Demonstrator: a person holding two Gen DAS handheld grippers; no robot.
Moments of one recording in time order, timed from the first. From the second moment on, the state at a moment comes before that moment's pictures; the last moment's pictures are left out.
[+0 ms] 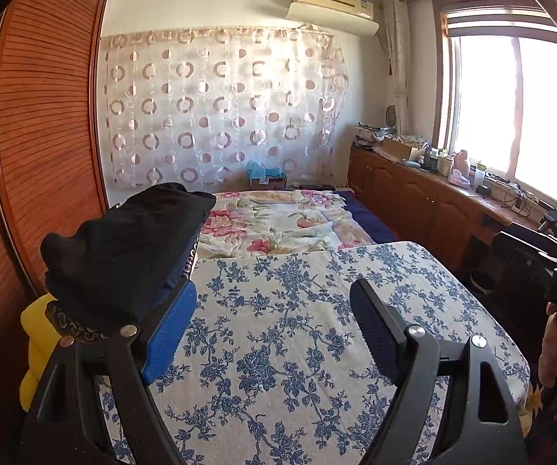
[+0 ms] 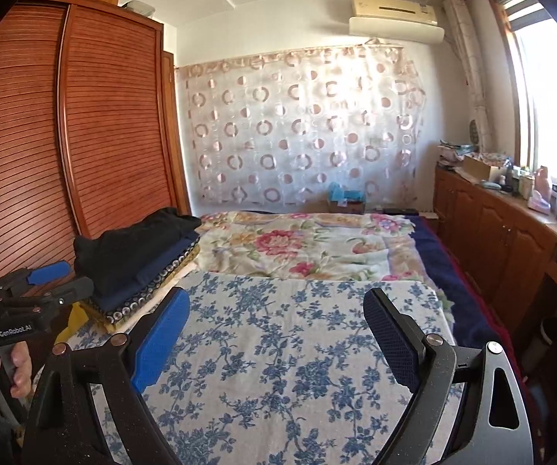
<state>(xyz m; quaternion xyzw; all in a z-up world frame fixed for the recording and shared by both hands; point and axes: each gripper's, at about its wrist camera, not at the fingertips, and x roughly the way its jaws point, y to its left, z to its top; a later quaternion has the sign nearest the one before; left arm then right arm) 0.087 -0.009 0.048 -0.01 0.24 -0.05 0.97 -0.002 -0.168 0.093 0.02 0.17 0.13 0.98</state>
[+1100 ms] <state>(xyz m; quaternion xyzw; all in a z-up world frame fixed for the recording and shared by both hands) 0.083 -0.010 0.050 -0.01 0.24 -0.05 0.97 0.007 -0.174 0.088 0.01 0.17 0.12 0.98</state>
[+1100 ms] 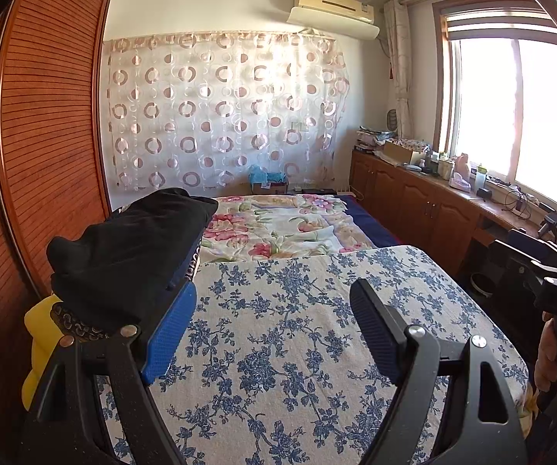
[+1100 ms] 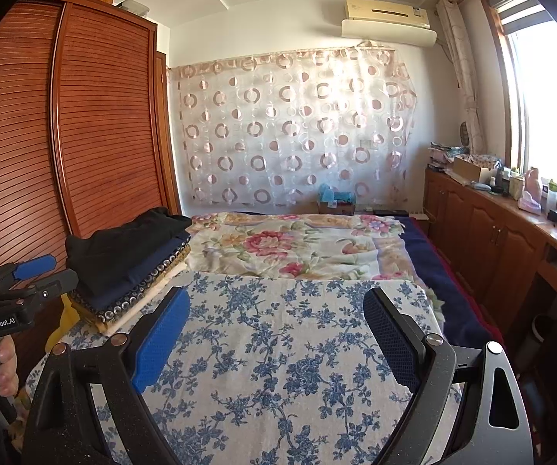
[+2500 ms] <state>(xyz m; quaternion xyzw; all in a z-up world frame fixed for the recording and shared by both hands) 0.080 -0.011 0.051 -0.01 0.24 -0.05 0.97 0.006 -0.189 0.087 0.01 0.17 0.13 0.98</state>
